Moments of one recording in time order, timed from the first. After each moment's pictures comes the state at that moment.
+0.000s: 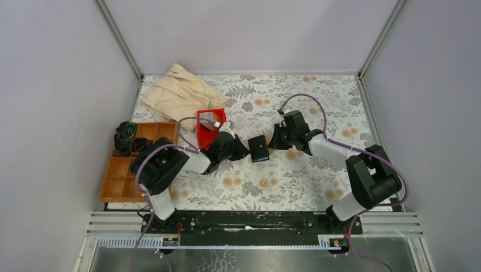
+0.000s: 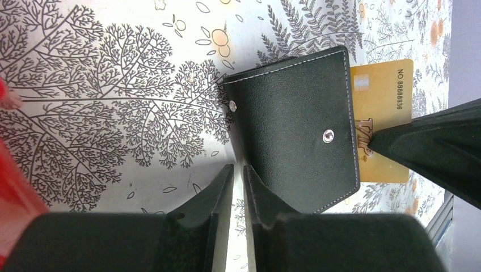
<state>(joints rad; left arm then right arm) -0.67 1.77 0.62 0.57 0.04 -0.85 0.48 1.56 0.83 -0.12 -0.21 0.47</state>
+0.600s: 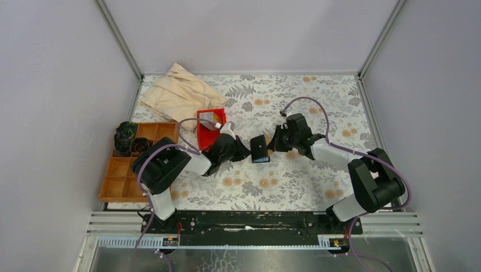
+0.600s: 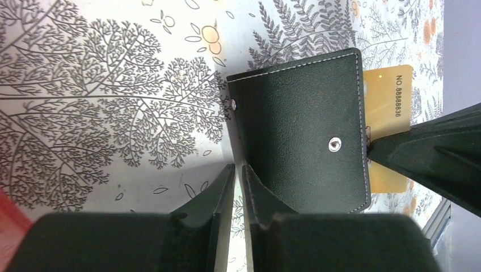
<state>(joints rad) -0.69 1.79 0.60 0.63 0.04 -0.85 0.48 1.52 0.77 -0.03 -0.26 0.54</state>
